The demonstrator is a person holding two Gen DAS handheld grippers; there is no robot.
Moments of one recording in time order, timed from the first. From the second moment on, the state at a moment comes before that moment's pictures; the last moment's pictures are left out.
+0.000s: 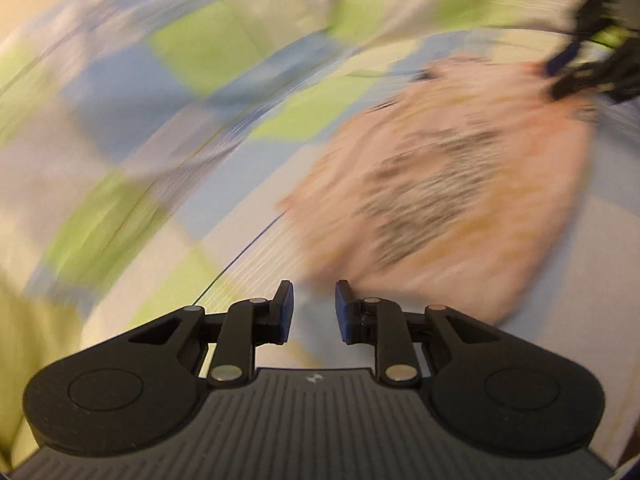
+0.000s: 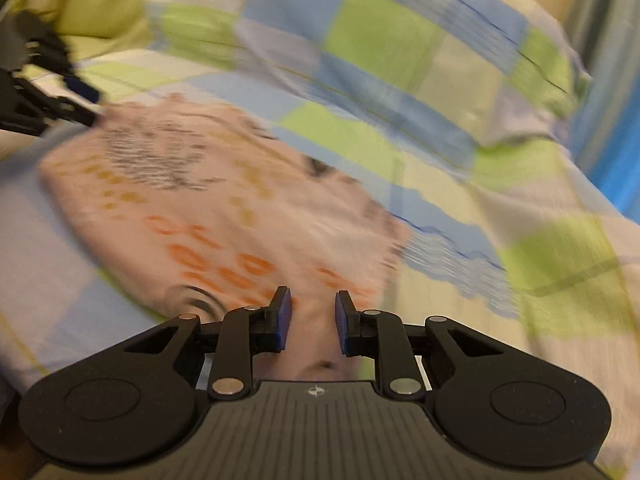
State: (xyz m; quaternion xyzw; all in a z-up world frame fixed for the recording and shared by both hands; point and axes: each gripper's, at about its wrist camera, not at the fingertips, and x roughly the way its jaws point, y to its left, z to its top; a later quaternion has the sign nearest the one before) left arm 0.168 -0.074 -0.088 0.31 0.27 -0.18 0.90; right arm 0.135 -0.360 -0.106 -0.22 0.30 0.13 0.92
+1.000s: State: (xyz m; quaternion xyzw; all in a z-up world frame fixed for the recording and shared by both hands) left arm 0.213 -0.159 -0.093 0.28 0.24 -0.29 0.88; right arm 0.227 -0.314 -0.108 -0.11 0.29 0.23 0.92
